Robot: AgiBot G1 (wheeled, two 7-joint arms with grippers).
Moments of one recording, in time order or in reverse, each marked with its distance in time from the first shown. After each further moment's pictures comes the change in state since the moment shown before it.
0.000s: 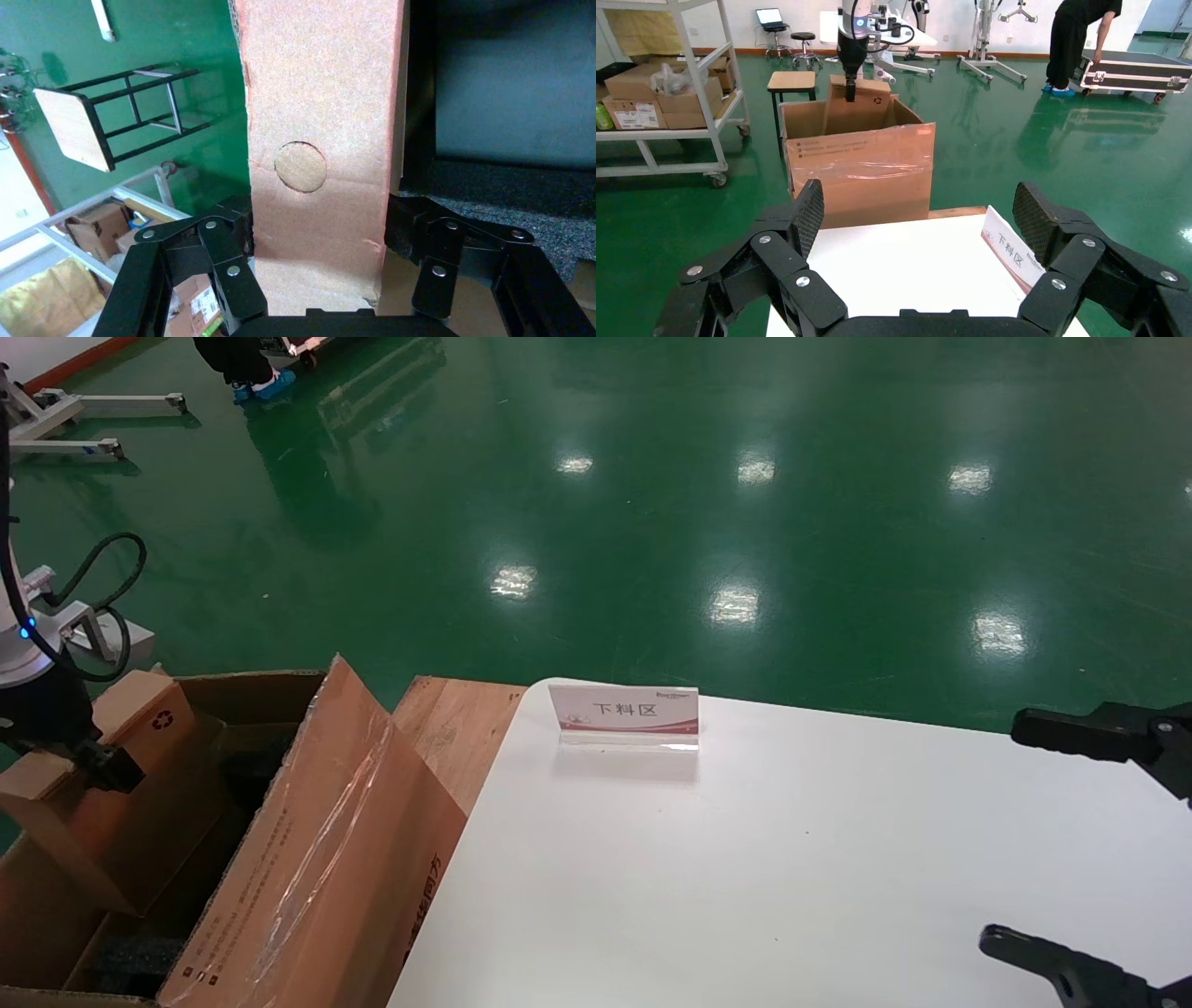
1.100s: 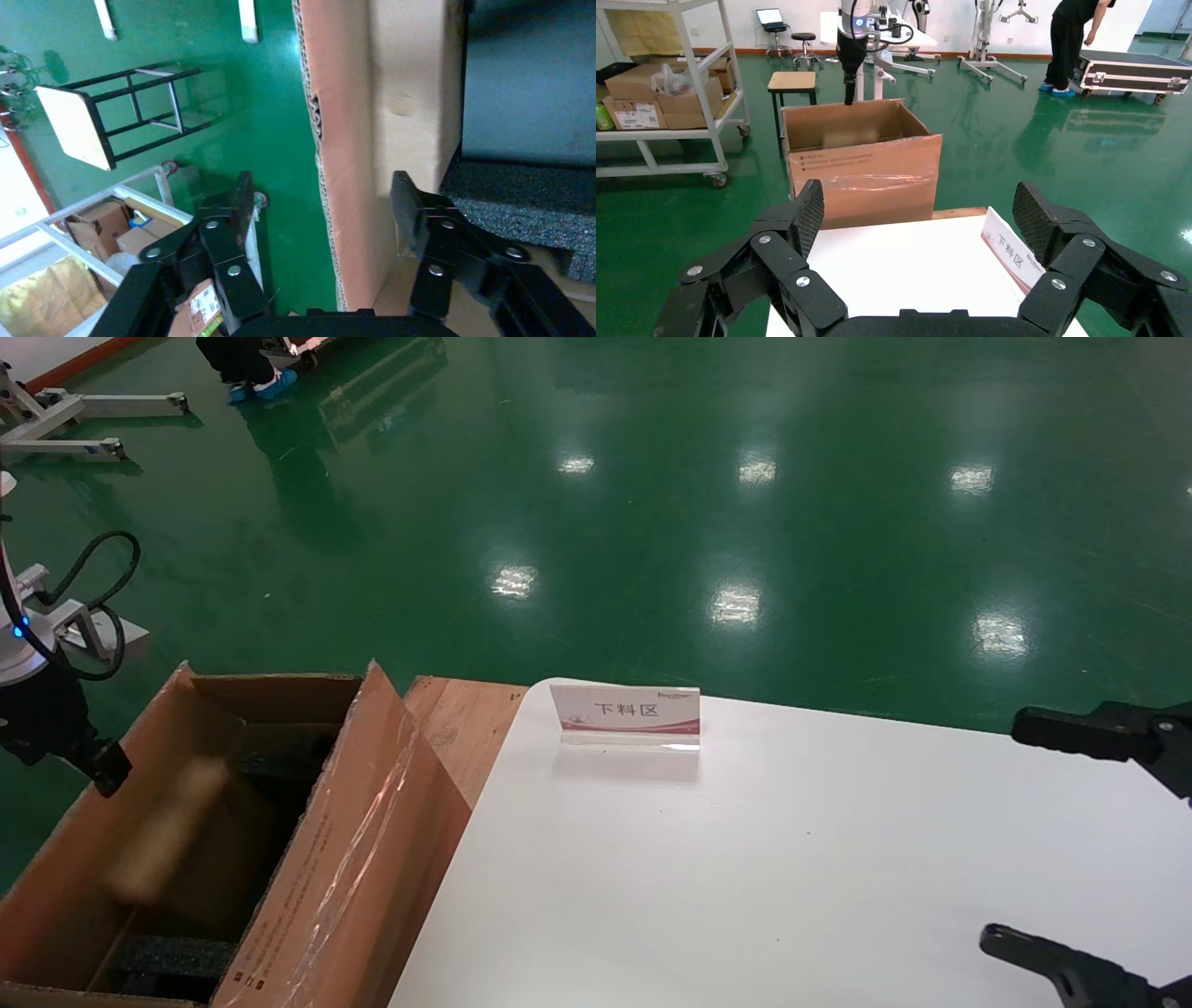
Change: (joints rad) left arm -0.001 -0.004 -0.002 0.002 -0.003 -0.003 0.000; right arm 0.000 0.000 0.000 0.000 0.000 0.000 0.000
